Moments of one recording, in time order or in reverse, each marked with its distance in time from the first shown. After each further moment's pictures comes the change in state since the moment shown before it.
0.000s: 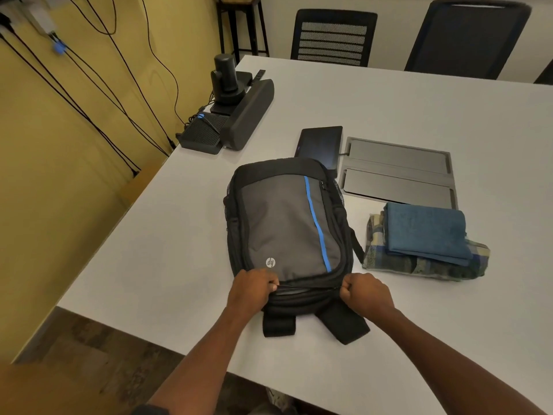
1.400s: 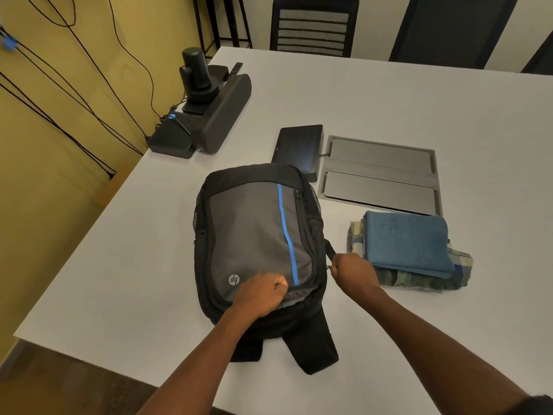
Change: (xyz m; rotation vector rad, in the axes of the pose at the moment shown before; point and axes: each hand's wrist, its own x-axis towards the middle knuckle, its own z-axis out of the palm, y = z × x) left_hand 0.059 0.080 -0.013 -0.193 -0.252 -0.081; right_hand 0.083 0.034 -0.035 -0.140 0.062 -0.013
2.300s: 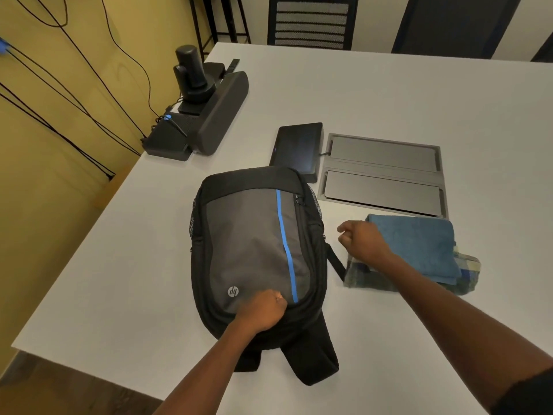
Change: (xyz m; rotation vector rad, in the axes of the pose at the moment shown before) left_hand 0.011 -0.006 0.020 -0.091 -0.155 -0.160; right_hand 0.060 0.030 -0.051 0.400 0.105 -0.028
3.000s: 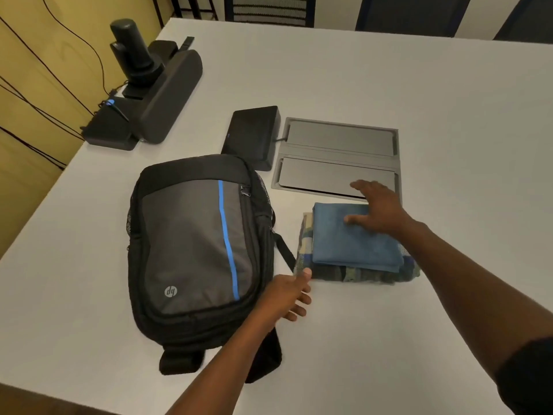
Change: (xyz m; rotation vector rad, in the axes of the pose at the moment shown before) left_hand 0.019 0.151 0.065 -0.736 -0.164 -0.157; right_hand 0.025 0.144 -0.098 -0.230 -0.016 -0.088
